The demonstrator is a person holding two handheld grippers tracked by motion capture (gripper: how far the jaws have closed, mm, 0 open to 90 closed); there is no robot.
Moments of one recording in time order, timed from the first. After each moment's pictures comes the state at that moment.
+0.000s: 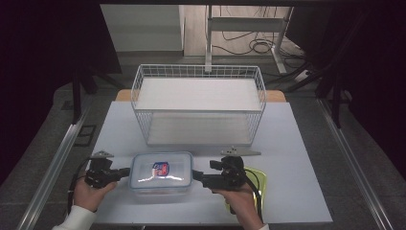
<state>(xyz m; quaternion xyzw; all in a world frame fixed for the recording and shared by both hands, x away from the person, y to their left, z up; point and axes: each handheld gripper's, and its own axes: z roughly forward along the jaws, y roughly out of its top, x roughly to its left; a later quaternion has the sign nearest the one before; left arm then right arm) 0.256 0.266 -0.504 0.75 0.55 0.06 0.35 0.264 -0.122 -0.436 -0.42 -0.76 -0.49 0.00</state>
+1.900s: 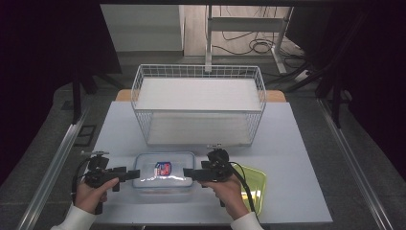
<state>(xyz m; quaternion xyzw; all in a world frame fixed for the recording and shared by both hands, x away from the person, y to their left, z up) 0.253 0.270 -0.498 0.68 0.58 -0.06 0.45 0.295 -0.091 -0.461 -0.45 -0.78 -0.42 0.05</state>
